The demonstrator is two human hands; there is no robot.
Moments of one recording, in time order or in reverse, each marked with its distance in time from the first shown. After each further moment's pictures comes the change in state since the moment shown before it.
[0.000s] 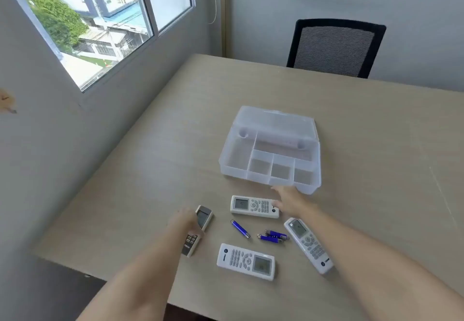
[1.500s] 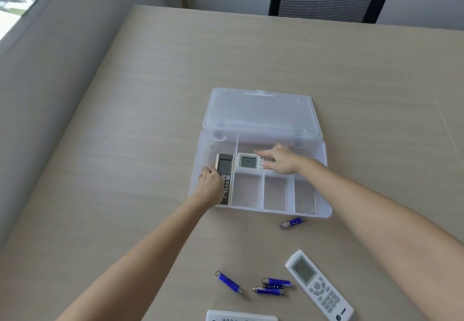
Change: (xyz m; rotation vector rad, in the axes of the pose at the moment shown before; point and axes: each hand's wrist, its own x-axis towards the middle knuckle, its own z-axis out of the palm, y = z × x) left_hand 0.164 0.151 -0.095 -0.152 0.129 0.255; right_hand 0.207 0.063 -0.077 -0.010 -0.228 0.008
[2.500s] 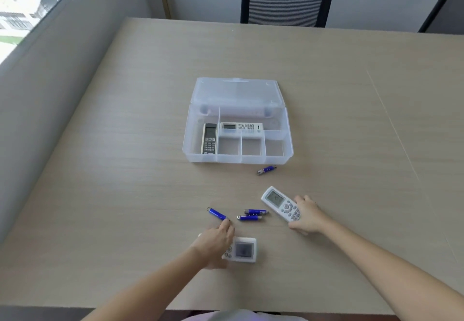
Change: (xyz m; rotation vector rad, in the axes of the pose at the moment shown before) left_hand -0.231 -0.033 0.123 0.551 -0.298 0.576; right_hand -0.257 0.036 0.188 0.158 0.100 0.341
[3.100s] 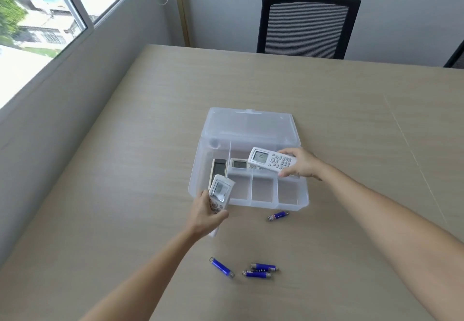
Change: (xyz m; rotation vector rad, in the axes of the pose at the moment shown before) left_hand 0.060 -0.094 -0.112 -0.973 0.709 -0.416; right_hand 0.129 -0.102 -0.196 0.436 0.065 -0.256
